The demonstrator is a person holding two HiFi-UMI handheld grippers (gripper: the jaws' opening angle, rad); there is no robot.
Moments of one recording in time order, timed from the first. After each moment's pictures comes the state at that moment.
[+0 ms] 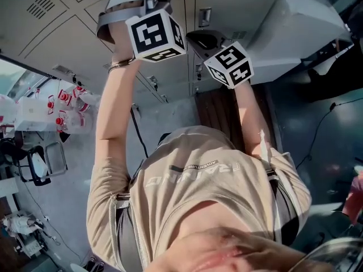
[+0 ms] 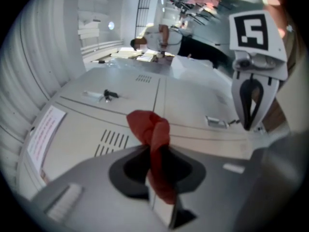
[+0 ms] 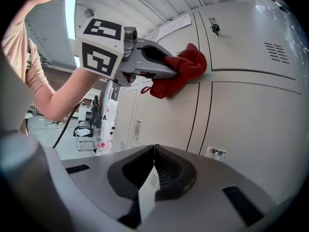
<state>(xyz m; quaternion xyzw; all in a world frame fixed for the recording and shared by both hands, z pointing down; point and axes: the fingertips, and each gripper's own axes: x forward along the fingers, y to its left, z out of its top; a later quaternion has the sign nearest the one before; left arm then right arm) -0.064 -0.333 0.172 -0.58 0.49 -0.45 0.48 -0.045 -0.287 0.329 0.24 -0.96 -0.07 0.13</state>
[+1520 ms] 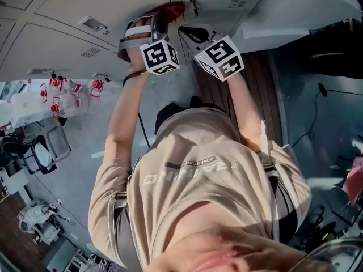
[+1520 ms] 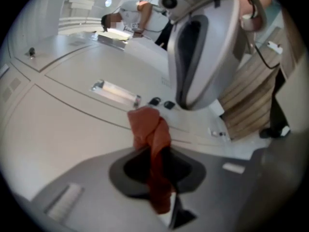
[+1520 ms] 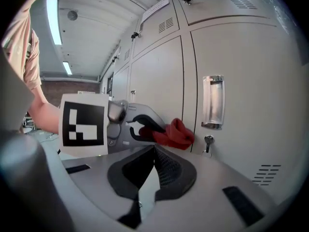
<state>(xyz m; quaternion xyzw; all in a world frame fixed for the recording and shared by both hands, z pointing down) -0.060 -0.365 0.475 -0.66 0.40 -0.53 0.34 -0.032 -0.307 0.455 0.25 -0.96 0.02 0.15</state>
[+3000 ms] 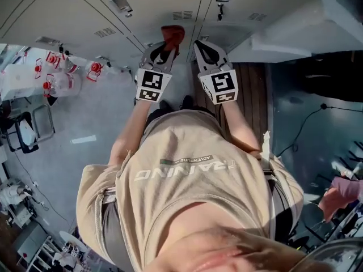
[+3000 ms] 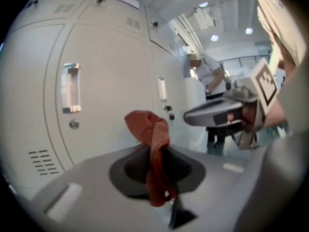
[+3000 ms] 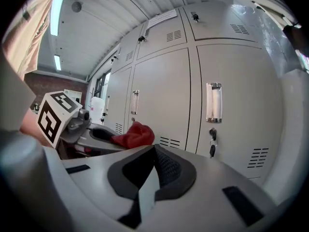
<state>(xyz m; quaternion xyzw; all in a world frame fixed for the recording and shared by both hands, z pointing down) -0.107 -0.253 0.501 -0.82 0.54 -0.18 -0.01 -0.042 -0.263 0.469 0.34 -0.94 -0.02 0.11</state>
